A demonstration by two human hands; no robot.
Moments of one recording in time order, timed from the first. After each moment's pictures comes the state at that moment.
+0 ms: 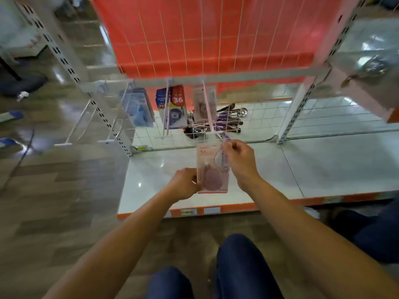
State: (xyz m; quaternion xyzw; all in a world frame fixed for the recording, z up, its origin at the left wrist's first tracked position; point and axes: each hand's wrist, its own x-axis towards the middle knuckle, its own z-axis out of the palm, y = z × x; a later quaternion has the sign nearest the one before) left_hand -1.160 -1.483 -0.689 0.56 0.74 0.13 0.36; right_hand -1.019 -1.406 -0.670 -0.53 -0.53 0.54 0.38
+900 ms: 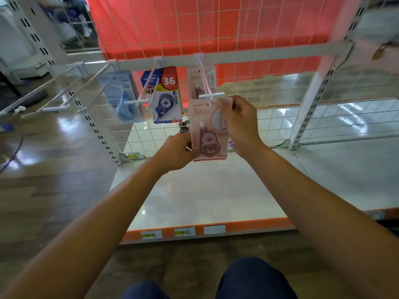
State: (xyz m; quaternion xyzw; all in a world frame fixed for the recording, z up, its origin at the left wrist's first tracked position) left_hand -1.189 -1.409 -0.759 0.64 0.70 0.22 0.22; right_hand -1.047 -1.338 -0.738 -0.35 -0.60 0.47 0.55
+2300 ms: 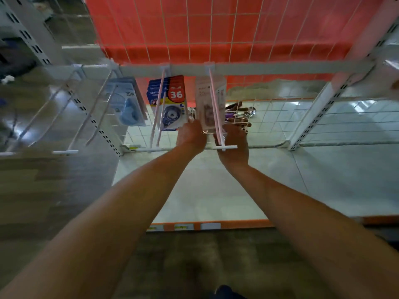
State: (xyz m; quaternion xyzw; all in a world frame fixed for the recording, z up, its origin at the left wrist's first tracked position) left_hand -1.202 -1.297 -0.737 0.51 0.83 0.16 0.16; right_hand -1.087 -1.288 -0.760 -0.56 -0.75 0.21 0.28
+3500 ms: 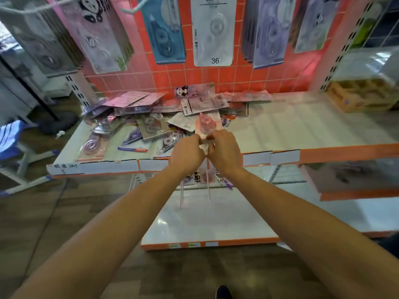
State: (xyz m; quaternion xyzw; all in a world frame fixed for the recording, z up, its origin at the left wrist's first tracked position) left_hand -1.162 -1.385 -0.281 0.57 0.80 0.17 0.11; right_hand -1.057 -1.341 -0.300 -0.49 -0.81 0.19 0.26
